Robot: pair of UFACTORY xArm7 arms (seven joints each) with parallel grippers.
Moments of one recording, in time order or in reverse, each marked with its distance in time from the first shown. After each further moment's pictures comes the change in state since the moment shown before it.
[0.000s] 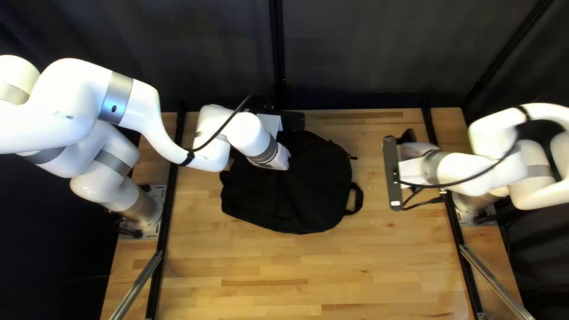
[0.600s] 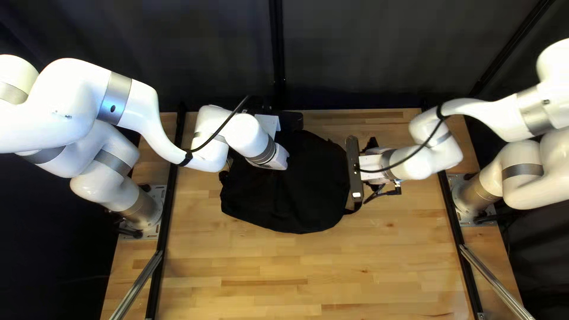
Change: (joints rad) left arm 0.004 0.002 -0.005 -0.007 0.016 -0.006 -0.025; right arm -0.191 0.392 -0.082 0.077 -0.232 -0.375 0.164
